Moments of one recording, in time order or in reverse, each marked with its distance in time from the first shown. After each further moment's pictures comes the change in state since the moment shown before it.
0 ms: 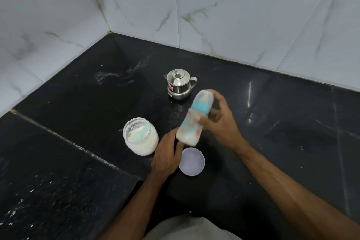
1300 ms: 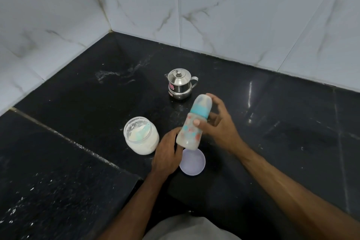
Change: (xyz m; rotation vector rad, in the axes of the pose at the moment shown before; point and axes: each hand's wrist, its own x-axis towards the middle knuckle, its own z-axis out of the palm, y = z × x) left_hand 0.001 0.006 -0.003 -0.033 0.001 0.033; right_hand -0.005 0.008 -0.001 -0.019 -0.026 0.051
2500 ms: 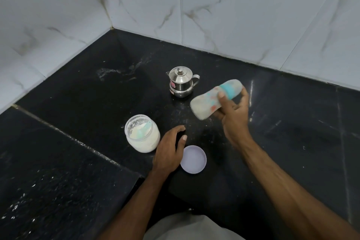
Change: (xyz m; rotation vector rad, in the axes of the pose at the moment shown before) left_hand -0.002 -0.004 0.003 0.084 0.013 -0.039; right_hand 0.012 -0.011 -0.007 0.285 0.335 -0.048
